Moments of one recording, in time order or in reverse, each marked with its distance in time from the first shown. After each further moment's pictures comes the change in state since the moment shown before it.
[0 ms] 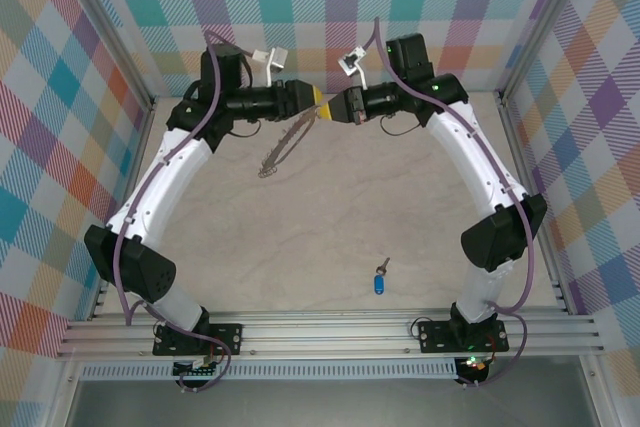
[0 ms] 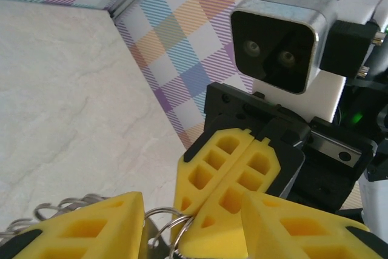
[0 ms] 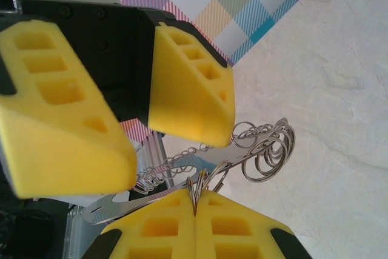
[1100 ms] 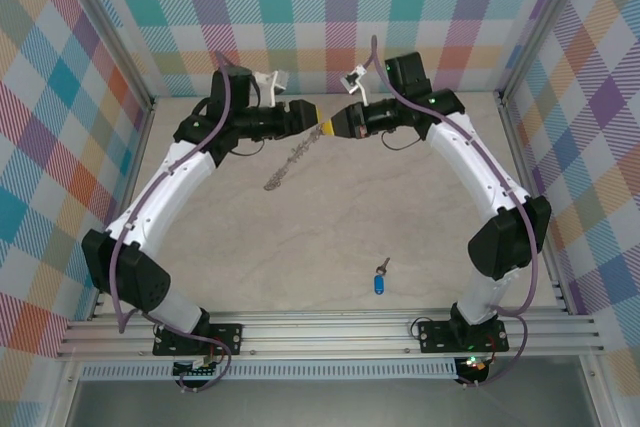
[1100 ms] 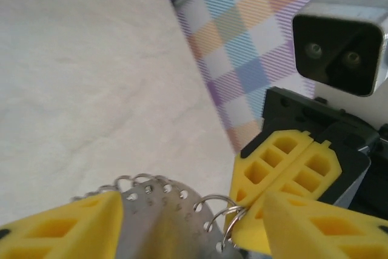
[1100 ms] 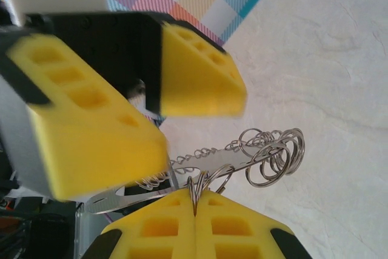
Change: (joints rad) left arm -0.028 -0.079 -0.170 -0.039 -0.240 0.033; right arm -0.002 -0.074 -0.229 0.071 0.025 0.034
